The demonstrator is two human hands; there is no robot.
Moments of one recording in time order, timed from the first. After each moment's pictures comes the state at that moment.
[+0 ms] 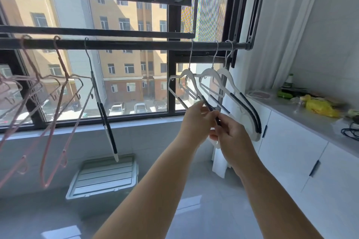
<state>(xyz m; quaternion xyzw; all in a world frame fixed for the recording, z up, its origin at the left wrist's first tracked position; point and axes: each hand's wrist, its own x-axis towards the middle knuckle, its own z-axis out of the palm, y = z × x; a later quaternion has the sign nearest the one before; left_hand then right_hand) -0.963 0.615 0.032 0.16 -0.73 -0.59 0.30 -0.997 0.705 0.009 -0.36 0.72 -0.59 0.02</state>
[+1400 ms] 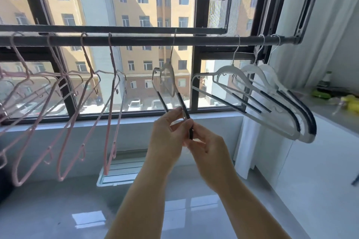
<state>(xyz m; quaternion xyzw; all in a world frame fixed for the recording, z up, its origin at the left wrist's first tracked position) -0.833 0.538 0.011 0.21 -0.66 -0.59 0.42 -0.891 0.622 -0.008 -0.46 0.64 -0.60 0.10</state>
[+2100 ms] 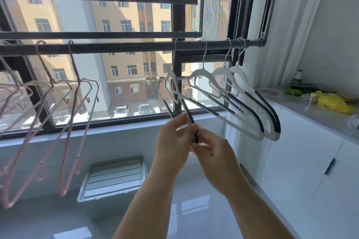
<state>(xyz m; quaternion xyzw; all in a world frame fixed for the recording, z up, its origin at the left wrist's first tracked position) -0.887 0.578 0.013 0.13 -0.70 -0.59 0.38 -0.936 0.668 -0.004 -0.42 0.70 -0.58 0.06</state>
